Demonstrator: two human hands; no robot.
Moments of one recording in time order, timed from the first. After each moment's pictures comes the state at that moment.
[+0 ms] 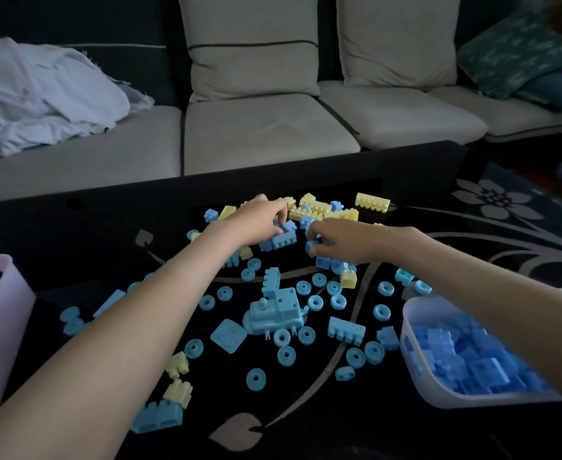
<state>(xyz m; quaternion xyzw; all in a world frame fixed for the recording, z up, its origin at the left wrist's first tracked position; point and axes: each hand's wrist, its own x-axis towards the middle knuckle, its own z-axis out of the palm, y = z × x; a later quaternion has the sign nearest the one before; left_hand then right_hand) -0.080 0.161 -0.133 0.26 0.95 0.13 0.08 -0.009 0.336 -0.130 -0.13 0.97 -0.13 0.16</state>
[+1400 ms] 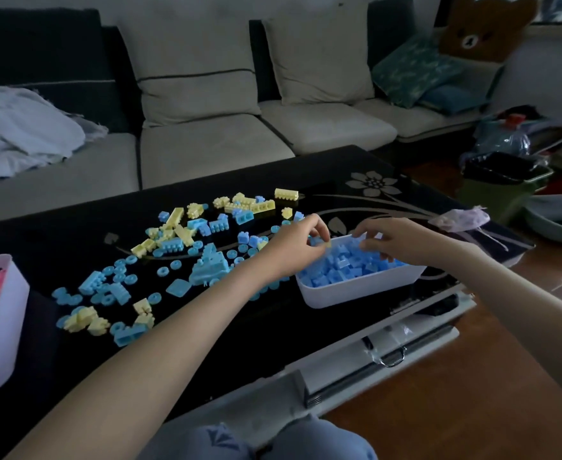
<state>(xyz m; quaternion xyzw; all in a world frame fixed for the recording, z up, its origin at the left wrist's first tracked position) 0.148 0.263 -0.079 0.36 0.86 0.34 0.12 0.215 0.468 -0.078 0.04 0.97 -0.23 0.05</state>
